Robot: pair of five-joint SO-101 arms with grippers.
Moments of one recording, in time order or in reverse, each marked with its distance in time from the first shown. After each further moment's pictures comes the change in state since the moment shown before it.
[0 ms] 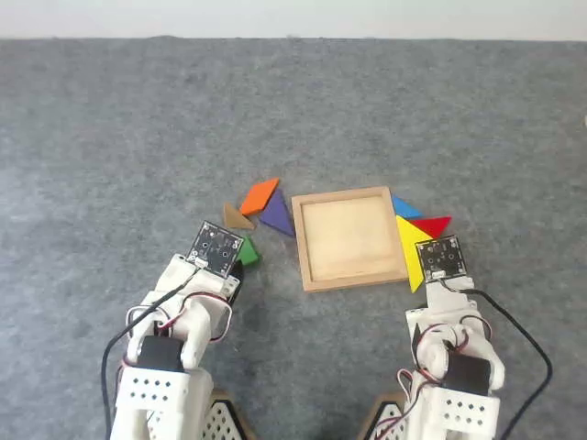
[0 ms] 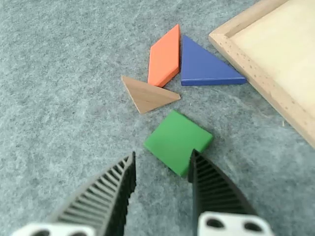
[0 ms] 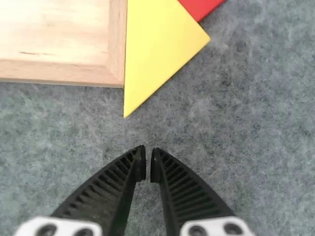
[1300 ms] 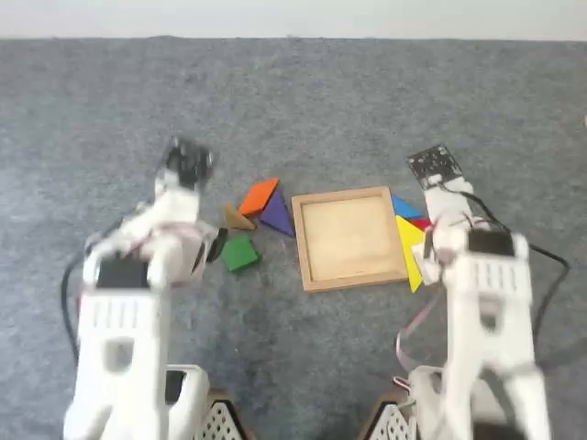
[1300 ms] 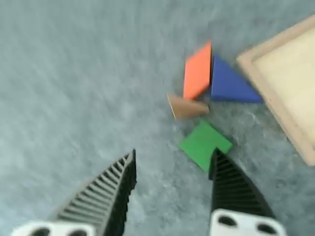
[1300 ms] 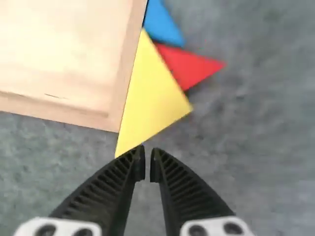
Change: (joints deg) left arm -5.5 38.8 -48.1 22.2 0.5; right arm -3.9 71.2 -49.1 -8.2 6.1
